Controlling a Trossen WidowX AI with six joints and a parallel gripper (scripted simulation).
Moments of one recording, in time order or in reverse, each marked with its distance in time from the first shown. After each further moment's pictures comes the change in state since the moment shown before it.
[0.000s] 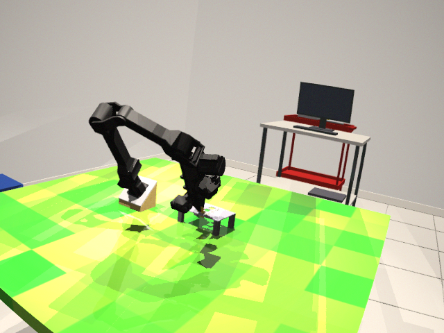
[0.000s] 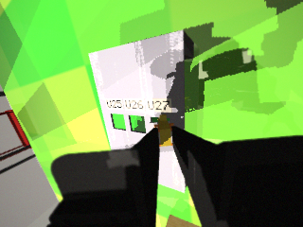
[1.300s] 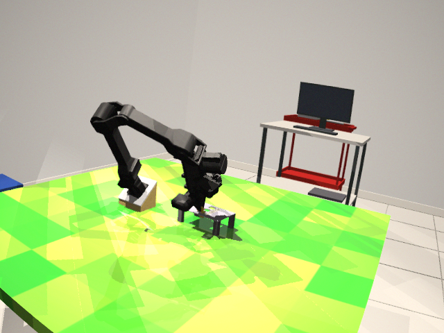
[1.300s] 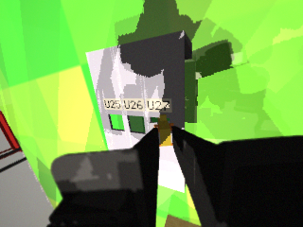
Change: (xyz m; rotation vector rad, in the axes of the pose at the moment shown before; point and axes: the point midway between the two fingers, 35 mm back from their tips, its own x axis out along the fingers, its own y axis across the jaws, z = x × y) arm 0.000 0.002 0.000 -0.006 0.001 -0.043
